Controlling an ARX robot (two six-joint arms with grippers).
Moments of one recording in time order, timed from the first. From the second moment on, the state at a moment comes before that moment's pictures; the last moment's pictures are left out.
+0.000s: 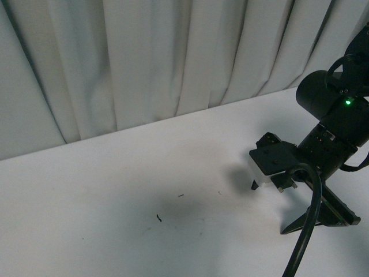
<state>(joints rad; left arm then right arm) 0.00 0.00 0.01 0.00 0.00 0.00 -0.33 2.04 0.94 -0.54 -0.46 -1.74</state>
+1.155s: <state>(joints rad) 0.00 0.00 0.01 0.00 0.00 0.00 -0.12 0.89 0.40 0.55 -0.12 -0.20</state>
